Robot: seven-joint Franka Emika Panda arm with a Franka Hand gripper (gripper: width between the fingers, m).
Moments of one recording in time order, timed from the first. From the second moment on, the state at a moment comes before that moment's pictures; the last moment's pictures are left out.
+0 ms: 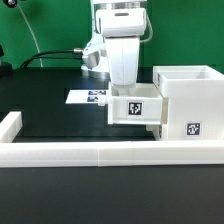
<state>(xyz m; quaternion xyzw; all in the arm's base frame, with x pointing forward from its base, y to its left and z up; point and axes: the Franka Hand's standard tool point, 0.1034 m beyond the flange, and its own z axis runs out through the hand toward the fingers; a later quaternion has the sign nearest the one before) 0.524 -0.006 0.057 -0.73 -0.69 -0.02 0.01</state>
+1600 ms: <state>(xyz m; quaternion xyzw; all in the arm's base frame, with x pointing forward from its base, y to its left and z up) 0.522 0.003 0.057 -0.72 -0.69 -0.01 0.01</state>
